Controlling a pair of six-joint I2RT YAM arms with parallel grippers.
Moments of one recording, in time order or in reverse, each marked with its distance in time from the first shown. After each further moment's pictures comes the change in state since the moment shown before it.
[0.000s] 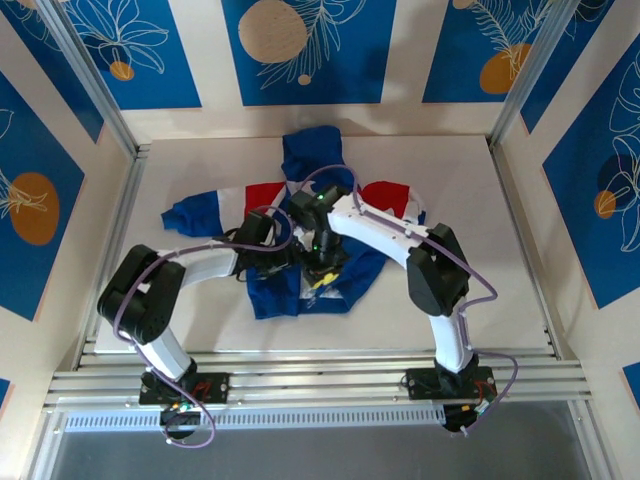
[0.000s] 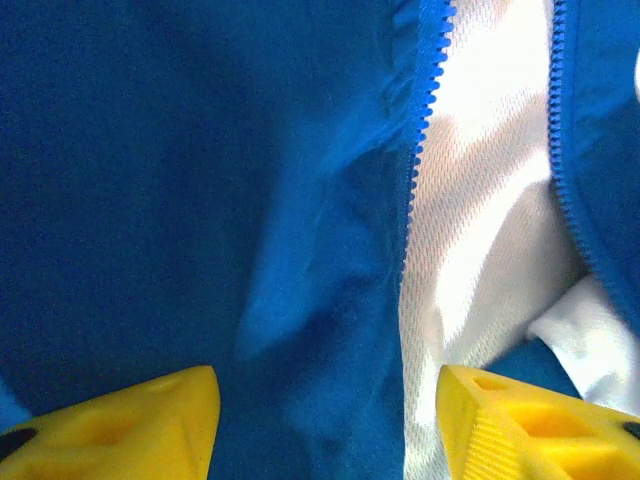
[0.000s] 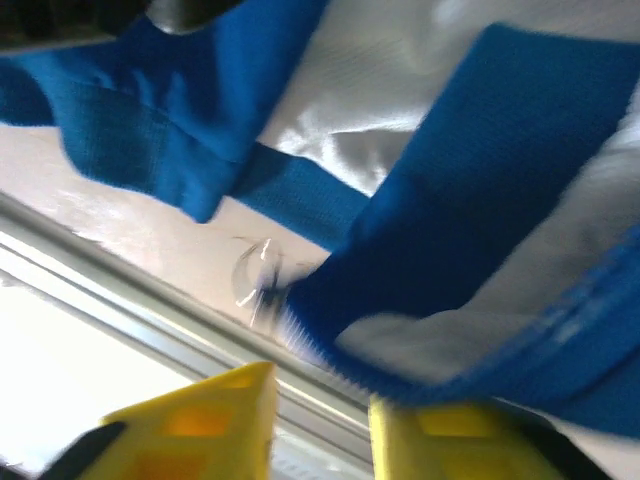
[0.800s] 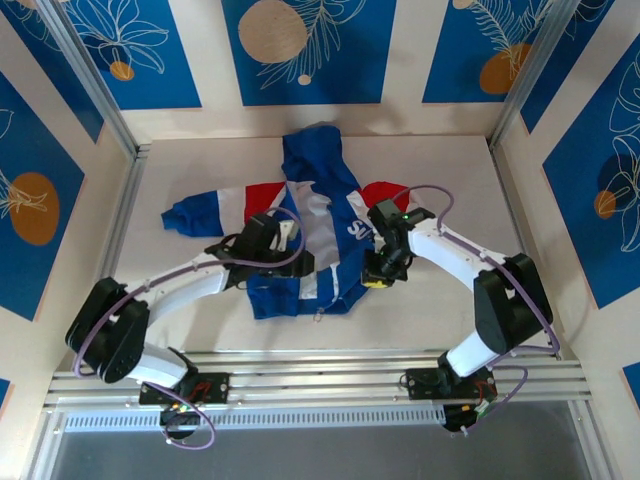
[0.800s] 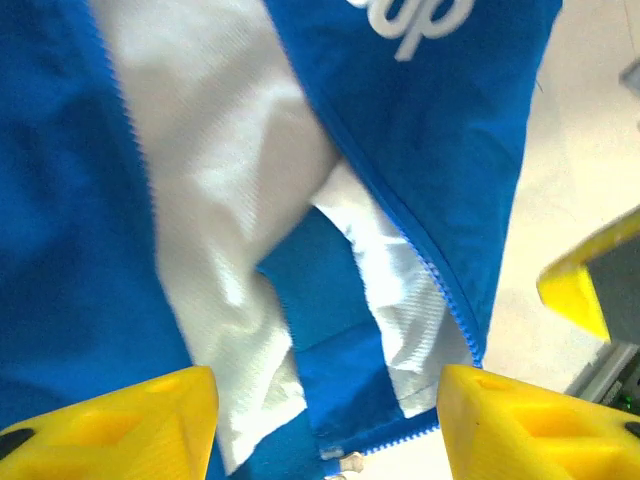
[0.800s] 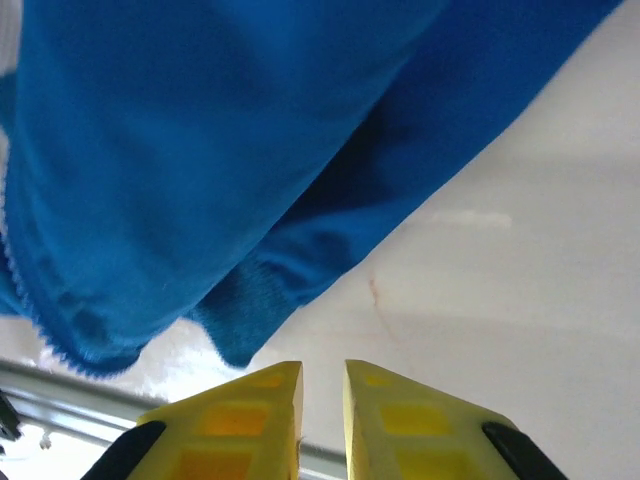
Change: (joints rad) left arm -0.150 -0.217 -0.008 -0.069 0.011 0.162; right arm -0.339 -0.462 -0.698 0.421 0.004 0.272
